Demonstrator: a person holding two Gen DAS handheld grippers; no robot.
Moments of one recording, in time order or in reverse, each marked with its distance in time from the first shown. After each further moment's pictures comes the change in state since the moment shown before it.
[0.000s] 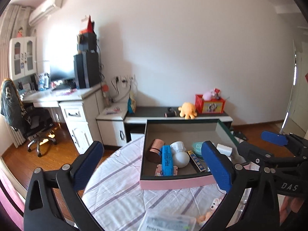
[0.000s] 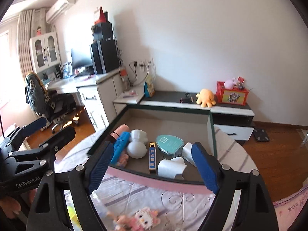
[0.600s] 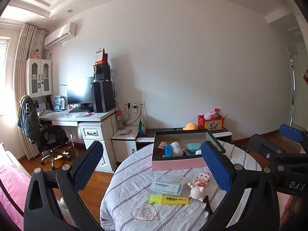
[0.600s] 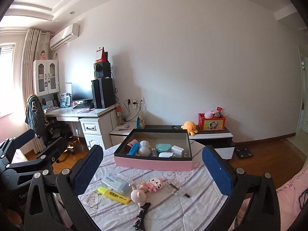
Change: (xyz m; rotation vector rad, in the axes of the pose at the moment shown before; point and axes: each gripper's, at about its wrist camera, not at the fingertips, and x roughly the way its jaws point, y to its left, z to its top) left arm -0.196 -0.004 -0.039 0.035 -0.190 0.062; right arm -0.194 0.053 -0.072 0.016 -0.292 -0.118
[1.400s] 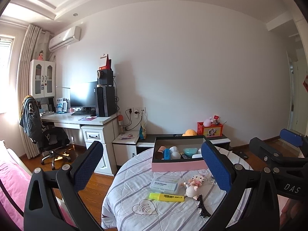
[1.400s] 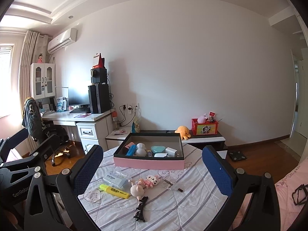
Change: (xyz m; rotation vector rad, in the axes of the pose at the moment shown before) left arm -0.045 -0.001 0.008 -0.025 -0.039 0.011; right arm -0.050 0.004 -0.005 -0.003 -0.047 -0.039
